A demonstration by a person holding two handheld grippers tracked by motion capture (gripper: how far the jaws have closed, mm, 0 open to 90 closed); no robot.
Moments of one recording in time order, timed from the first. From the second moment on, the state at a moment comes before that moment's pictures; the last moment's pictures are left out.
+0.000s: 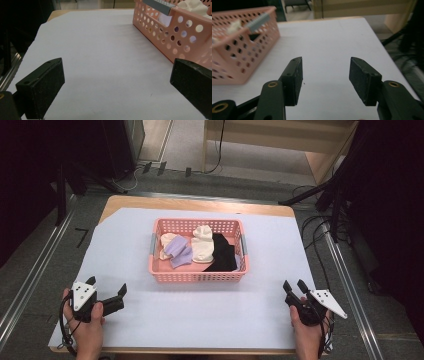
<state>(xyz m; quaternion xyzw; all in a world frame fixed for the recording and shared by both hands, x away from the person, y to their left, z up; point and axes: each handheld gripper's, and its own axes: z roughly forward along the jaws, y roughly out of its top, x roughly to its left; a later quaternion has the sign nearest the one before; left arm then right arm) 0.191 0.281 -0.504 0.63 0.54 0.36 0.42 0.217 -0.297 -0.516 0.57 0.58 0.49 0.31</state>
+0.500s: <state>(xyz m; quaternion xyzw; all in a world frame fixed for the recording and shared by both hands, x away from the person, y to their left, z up) 0.192 0.282 -0.504 0.63 0.54 0.35 0.42 0.238 -0.243 -0.473 0.54 0.62 0.49 0.29</state>
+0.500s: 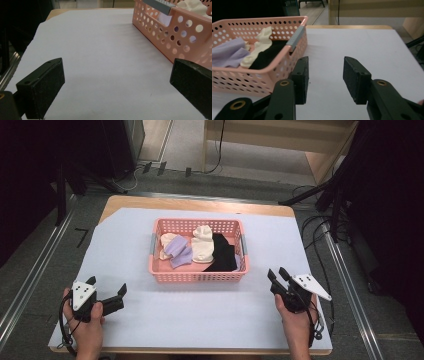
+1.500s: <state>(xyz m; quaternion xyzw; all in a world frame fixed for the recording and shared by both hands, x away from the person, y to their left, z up) 0.192 0.281 -0.504 0.63 0.54 0.36 0.42 0.331 -0.140 -0.450 0.57 0.73 0.34 0.15</state>
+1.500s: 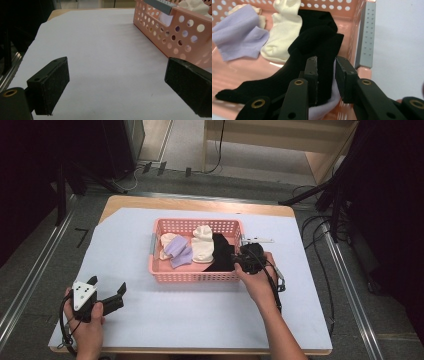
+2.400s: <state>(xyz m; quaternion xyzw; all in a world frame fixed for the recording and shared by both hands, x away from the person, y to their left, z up) 0.192 0.278 -0.504 0.64 0.54 0.36 0.41 0.360 -0.105 -0.460 0.57 0.77 0.22 0.17</state>
